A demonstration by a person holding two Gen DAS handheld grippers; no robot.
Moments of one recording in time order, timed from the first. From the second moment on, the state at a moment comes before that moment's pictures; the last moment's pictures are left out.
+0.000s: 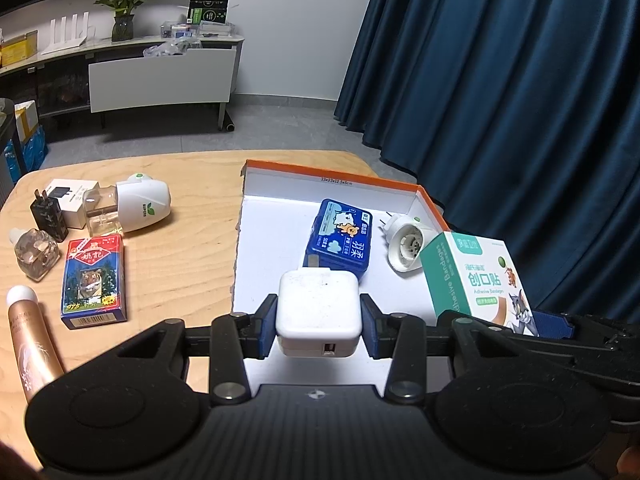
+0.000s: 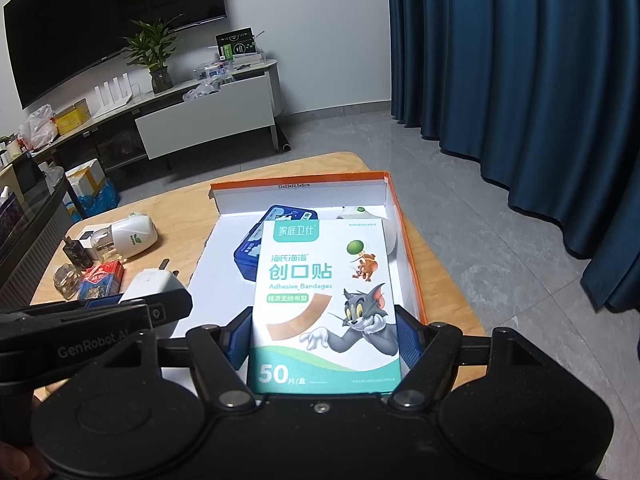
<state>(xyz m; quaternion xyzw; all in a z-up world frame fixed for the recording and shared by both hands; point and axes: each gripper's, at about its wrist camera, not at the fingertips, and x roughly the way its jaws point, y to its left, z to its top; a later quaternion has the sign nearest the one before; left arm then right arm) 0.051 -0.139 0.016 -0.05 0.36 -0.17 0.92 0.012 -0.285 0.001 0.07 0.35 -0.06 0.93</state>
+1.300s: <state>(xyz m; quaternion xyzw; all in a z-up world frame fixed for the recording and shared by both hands) 0.061 -0.141 0.006 -0.05 0.38 -0.16 0.91 0.048 -0.295 -0.017 0.06 0.40 -0.07 0.91</state>
